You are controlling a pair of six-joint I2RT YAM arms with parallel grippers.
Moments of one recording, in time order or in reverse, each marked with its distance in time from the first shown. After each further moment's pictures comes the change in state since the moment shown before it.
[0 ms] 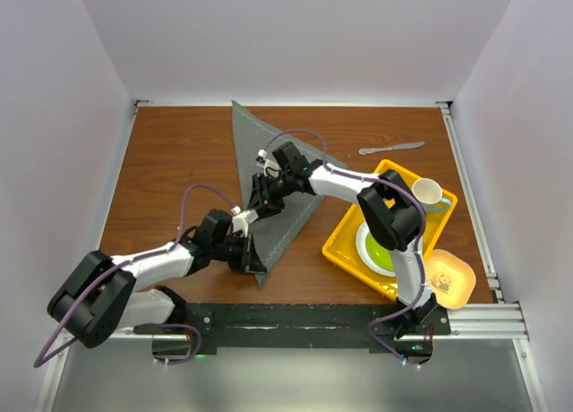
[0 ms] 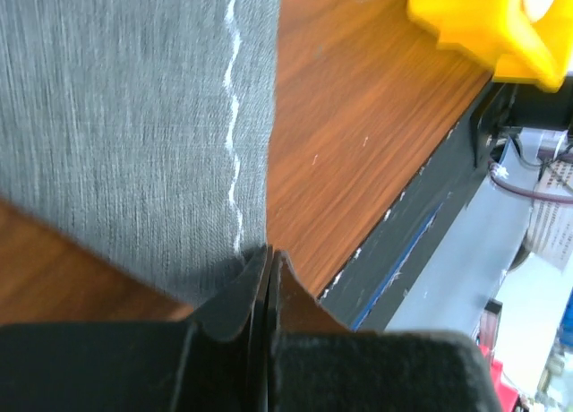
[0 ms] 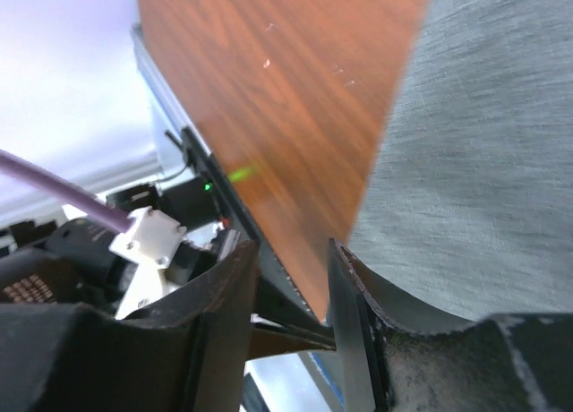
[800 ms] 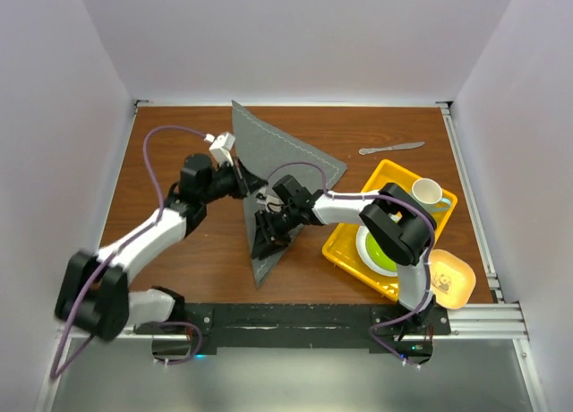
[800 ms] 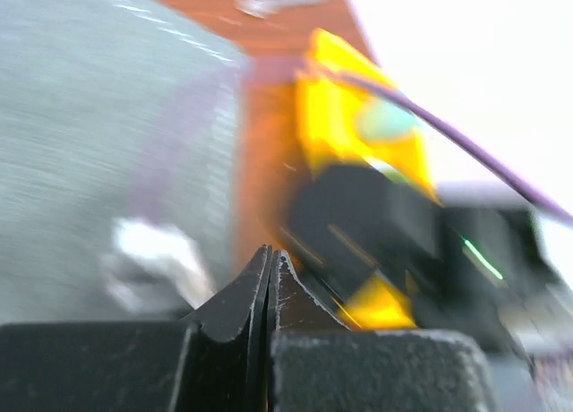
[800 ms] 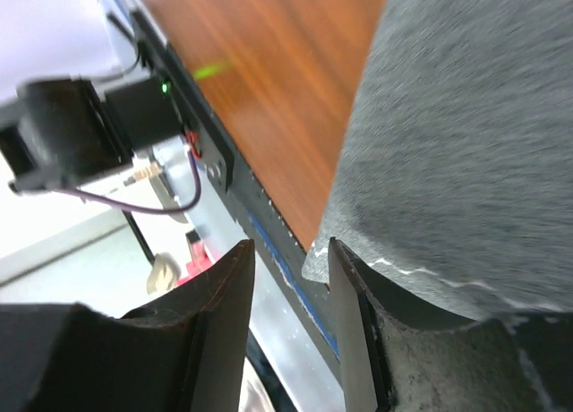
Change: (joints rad) left arm 0.181 -0.045 0.351 0.148 -0.146 -0.034; right arm 0.124 -0.132 -0.335 0.135 -0.029 0.020
